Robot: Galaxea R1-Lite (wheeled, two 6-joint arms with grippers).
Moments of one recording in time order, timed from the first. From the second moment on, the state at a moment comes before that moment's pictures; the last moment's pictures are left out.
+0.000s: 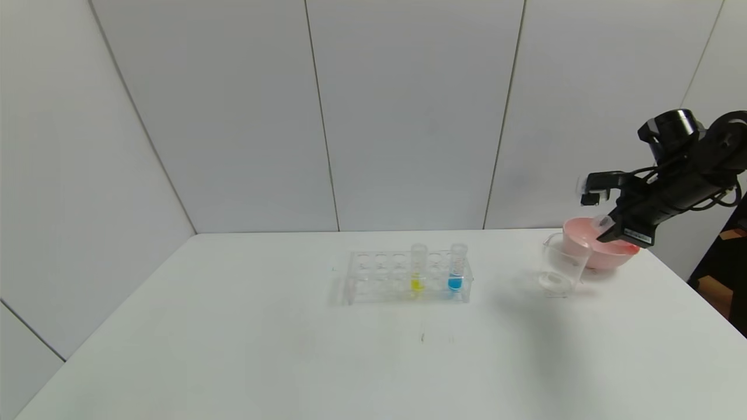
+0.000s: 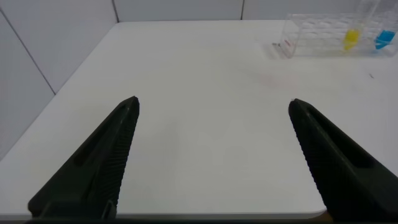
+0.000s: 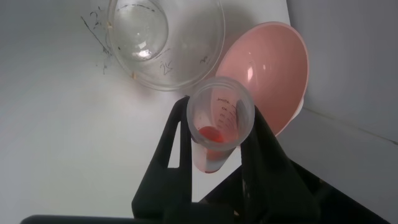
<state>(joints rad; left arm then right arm) 0.00 0.00 0.00 0.02 0.00 -0.02 -0.07 2.16 -2.00 0.79 0.08 -1.15</state>
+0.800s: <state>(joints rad) 0.00 0.00 0.00 0.02 0.00 -0.02 0.00 2.18 -2.00 0.76 -0.07 -1.15</state>
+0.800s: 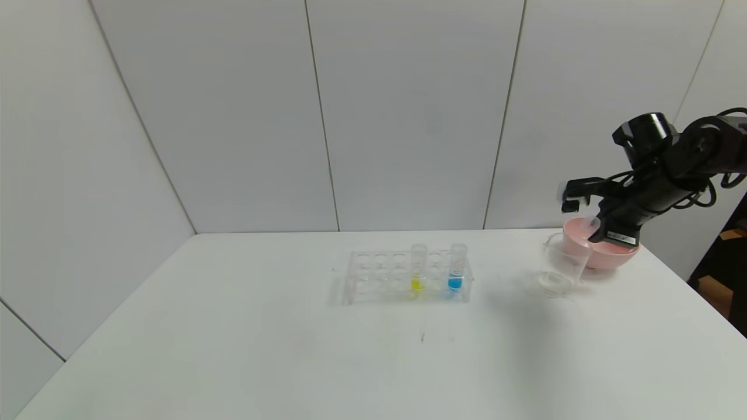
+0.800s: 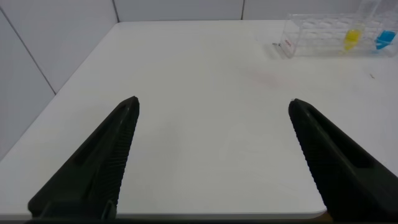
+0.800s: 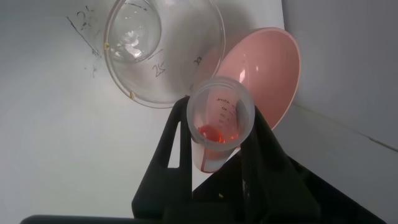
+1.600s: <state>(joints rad) 0.00 0.00 0.00 0.02 0.00 -0.02 0.02 2.17 -2.00 0.77 -0.16 -1.16</state>
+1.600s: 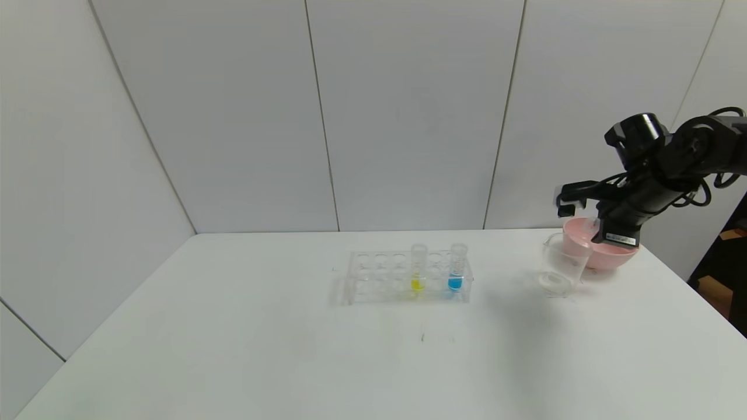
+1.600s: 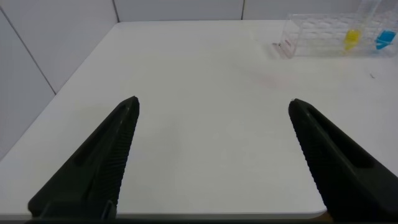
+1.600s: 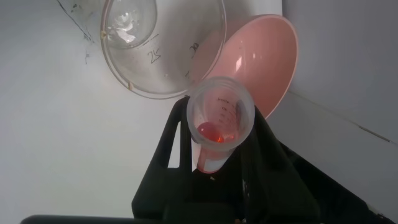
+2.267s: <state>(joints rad) 0.00 0.00 0.00 0.02 0.00 -0.02 0.06 2.18 -2.00 0.76 -0.30 -1.17</state>
